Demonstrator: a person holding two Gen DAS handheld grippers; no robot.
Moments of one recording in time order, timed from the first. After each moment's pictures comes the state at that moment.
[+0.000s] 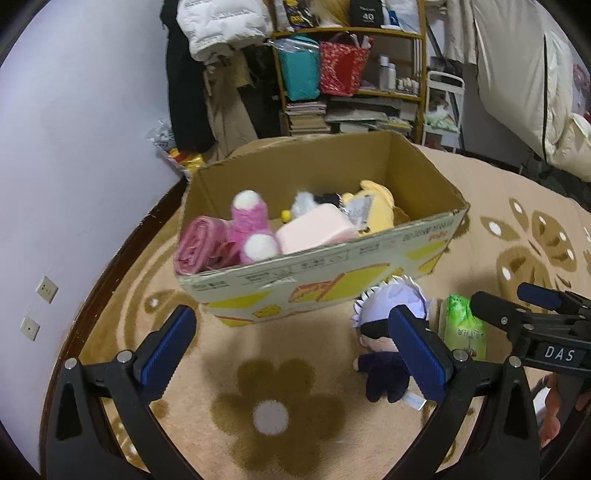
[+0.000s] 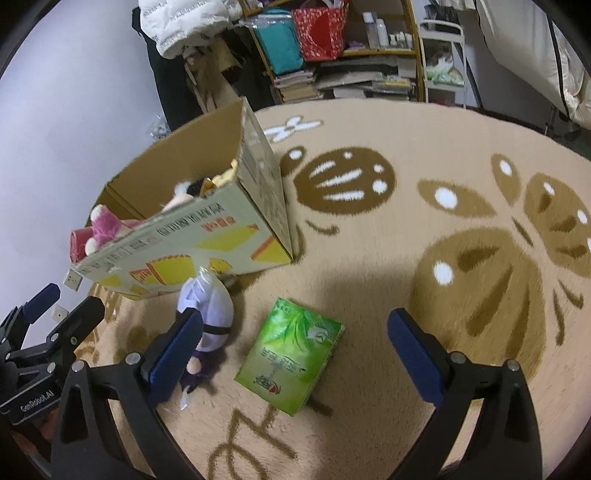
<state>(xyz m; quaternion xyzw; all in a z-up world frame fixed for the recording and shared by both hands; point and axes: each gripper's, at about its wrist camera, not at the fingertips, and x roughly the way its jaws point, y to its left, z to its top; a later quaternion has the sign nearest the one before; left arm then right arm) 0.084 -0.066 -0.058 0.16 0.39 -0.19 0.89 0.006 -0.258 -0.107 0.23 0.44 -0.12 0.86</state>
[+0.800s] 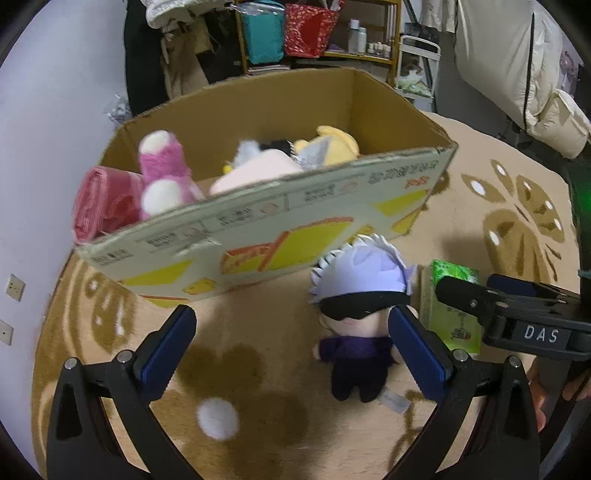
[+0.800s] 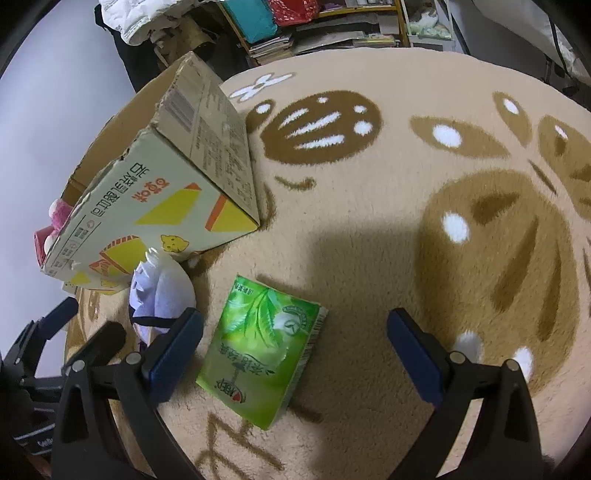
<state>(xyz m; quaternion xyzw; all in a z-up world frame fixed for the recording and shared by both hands) 0.092 -0.091 -0.106 0.16 0.45 -0.25 0.84 0.016 -0.275 -0.154 0.28 0.48 -0.12 0.82</state>
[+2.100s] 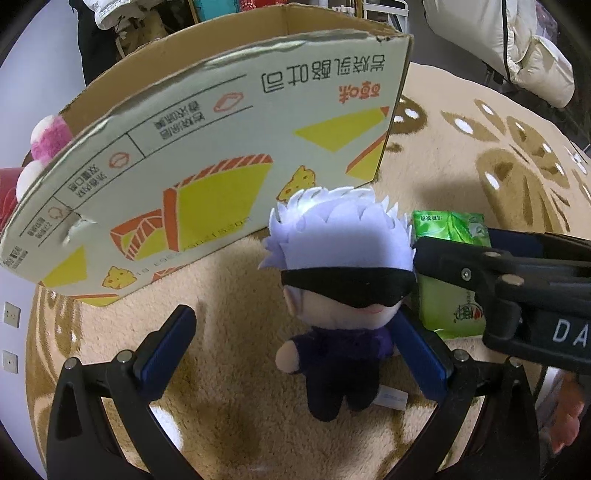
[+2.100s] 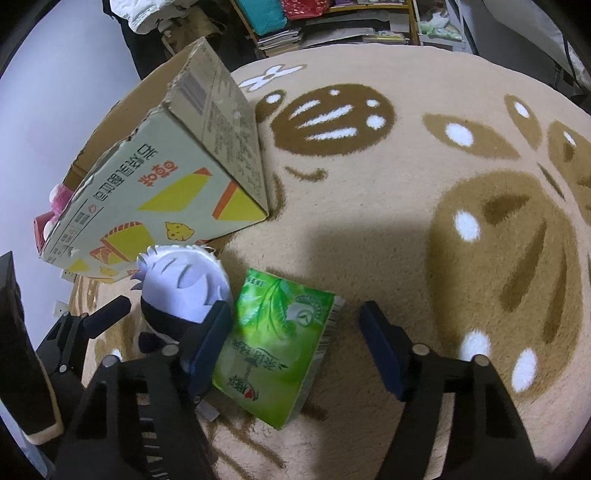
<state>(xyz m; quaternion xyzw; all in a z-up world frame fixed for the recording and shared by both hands) 0.078 -0.140 -0.155 0.23 0.47 -0.27 0.81 0.018 -0.264 -0.154 0.27 0.49 -0.11 0.82</state>
